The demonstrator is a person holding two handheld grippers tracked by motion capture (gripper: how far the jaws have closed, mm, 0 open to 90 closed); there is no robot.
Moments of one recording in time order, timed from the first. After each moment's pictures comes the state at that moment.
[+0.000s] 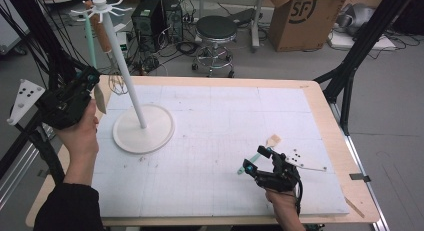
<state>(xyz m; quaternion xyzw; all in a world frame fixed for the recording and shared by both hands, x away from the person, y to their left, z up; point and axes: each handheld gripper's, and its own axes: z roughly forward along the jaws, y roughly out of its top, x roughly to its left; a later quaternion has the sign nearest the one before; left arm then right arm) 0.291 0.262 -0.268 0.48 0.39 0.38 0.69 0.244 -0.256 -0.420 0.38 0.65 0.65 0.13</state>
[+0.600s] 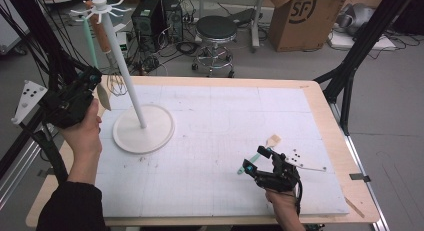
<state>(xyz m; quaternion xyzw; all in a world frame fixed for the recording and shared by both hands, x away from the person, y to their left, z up) 0.299 0.265 -0.279 0.45 0.40 0.37 0.71 0.243 -0.256 -0.420 0.38 0.65 0.65 0.13</state>
